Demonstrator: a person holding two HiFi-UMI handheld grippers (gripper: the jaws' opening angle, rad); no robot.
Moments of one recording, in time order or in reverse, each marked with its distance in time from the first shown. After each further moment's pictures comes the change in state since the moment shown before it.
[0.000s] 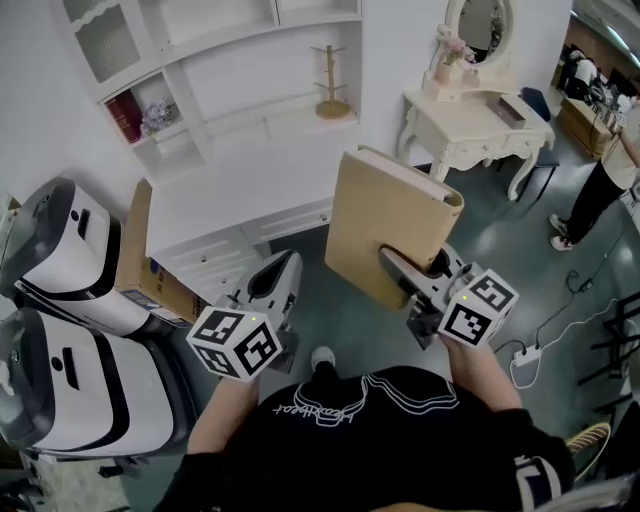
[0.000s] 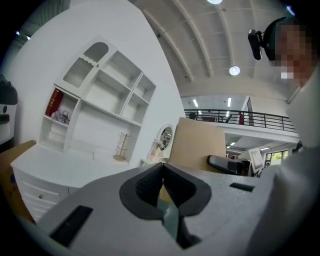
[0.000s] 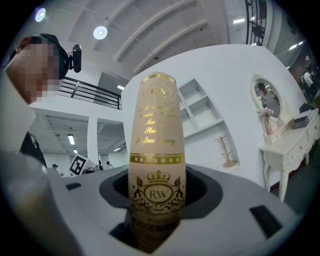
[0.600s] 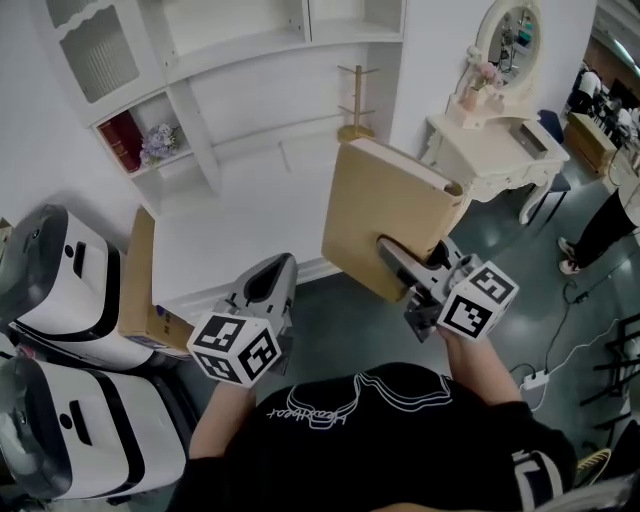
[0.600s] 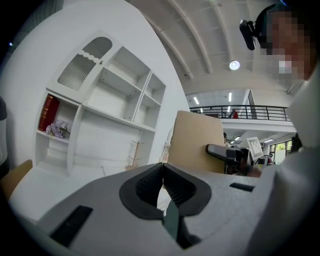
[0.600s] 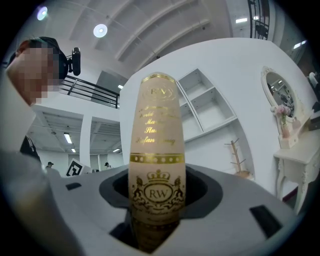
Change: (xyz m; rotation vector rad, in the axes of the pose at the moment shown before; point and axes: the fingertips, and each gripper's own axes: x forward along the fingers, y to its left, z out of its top) left arm 0.079 0.170 0.072 0.075 -0.003 0.023; right arm 0.198 -0.067 0.035 -0.027 -0.029 0.017
